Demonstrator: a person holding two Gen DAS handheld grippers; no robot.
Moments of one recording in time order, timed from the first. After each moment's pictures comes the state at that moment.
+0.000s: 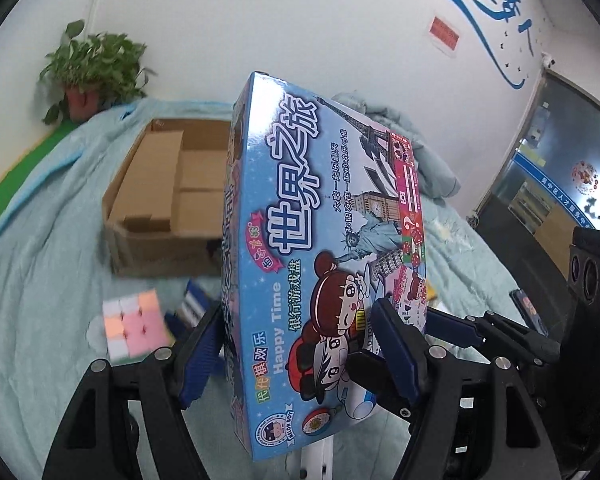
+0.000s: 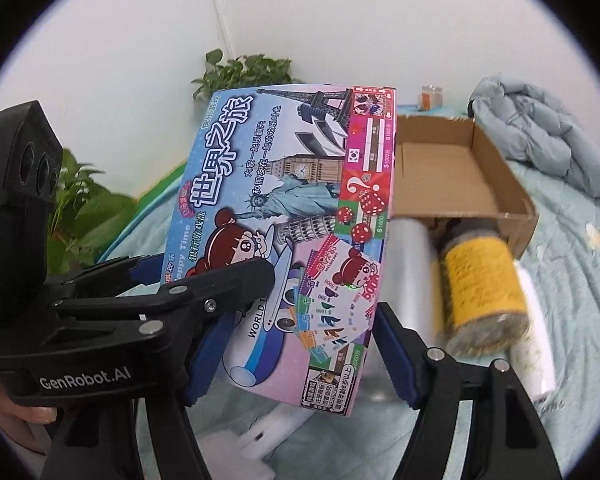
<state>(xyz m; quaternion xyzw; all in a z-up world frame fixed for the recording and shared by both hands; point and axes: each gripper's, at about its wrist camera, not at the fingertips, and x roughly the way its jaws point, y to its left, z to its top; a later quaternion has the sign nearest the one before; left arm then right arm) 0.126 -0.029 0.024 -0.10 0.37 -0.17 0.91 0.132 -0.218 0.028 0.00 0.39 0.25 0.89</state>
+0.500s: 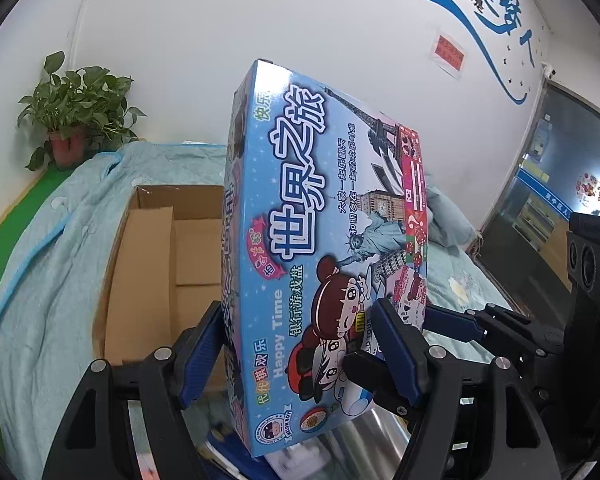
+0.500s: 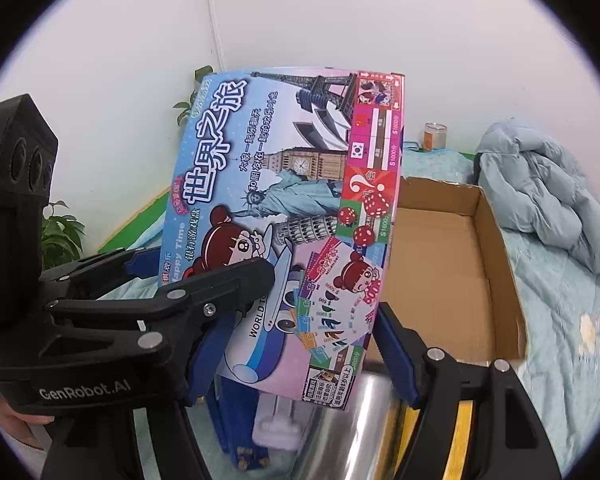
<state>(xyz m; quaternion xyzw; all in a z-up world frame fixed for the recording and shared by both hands) 0.273 -0.021 0.096 -0.09 0.34 -0.16 0.92 0.256 -0.202 0.070 -0.03 0.37 0.25 0.89</state>
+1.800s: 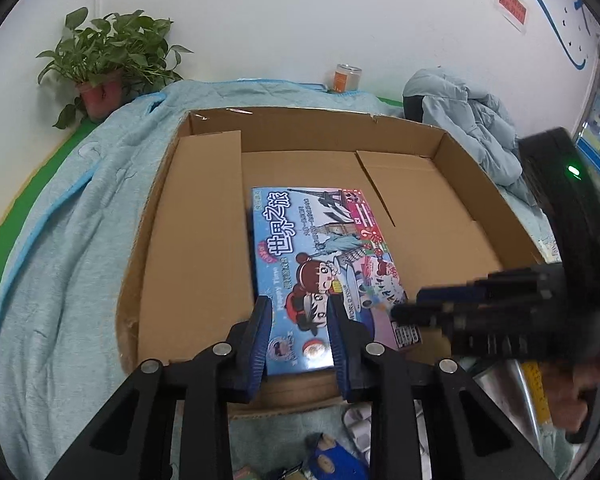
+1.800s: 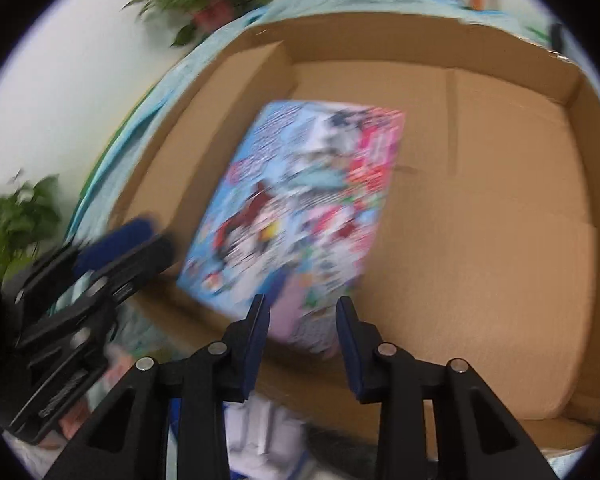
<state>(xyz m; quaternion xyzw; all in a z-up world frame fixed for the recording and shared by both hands) 0.338 0.013 -0.018 -0.05 0.43 -0.07 0.90 0.370 -0.177 -0.051 -0.02 0.60 0.27 0.75</state>
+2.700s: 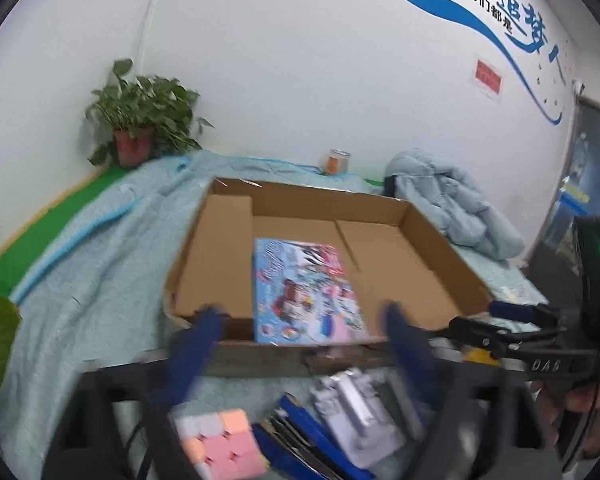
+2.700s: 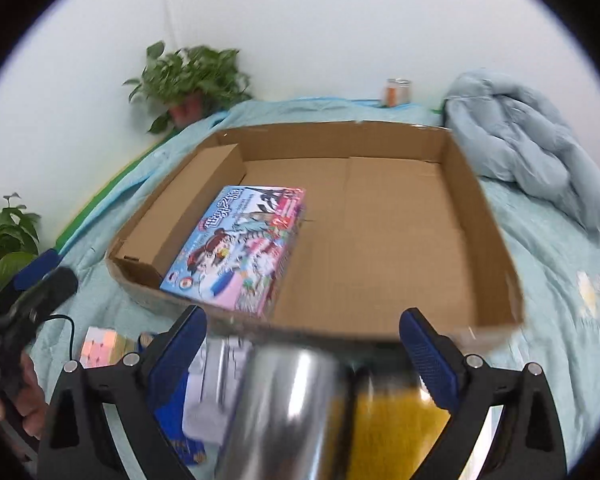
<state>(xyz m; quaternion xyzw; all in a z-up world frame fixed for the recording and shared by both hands) 0.199 0.013 0.029 -0.10 0.29 -0.07 0.95 0.258 -0.245 0.015 -0.02 0.42 0.19 0.89</state>
